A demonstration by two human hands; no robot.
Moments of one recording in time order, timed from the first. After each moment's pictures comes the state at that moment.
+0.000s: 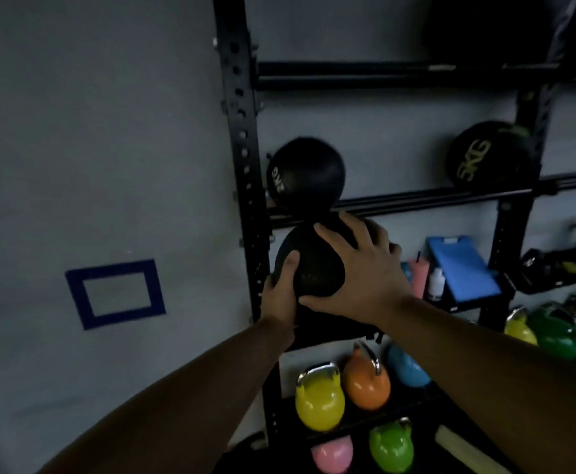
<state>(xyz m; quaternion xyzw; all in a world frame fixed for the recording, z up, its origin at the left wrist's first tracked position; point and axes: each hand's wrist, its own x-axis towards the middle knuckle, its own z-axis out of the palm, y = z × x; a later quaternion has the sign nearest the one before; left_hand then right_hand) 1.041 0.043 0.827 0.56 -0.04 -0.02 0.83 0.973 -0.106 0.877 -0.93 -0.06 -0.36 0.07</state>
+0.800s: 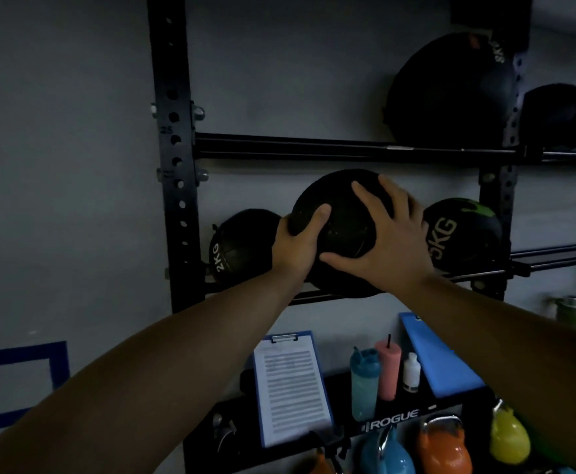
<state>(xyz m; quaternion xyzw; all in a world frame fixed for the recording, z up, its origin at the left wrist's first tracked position) 1.181 -0.151 1.026 0.60 -0.20 0.07 0.77 1.106 -0.304 1.028 -0.83 -0.04 -0.54 0.08</state>
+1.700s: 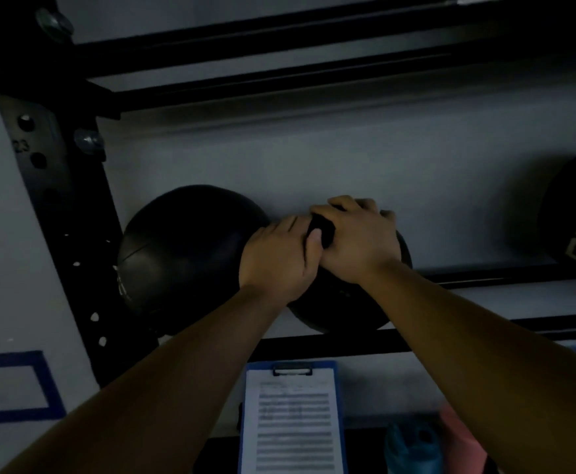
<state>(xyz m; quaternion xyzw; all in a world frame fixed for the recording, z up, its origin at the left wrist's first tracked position) 1.441 -0.269 0.978 0.89 -0.17 0.43 0.06 1.473 -0.431 0.989 -0.90 -0.15 -0.39 0.11</state>
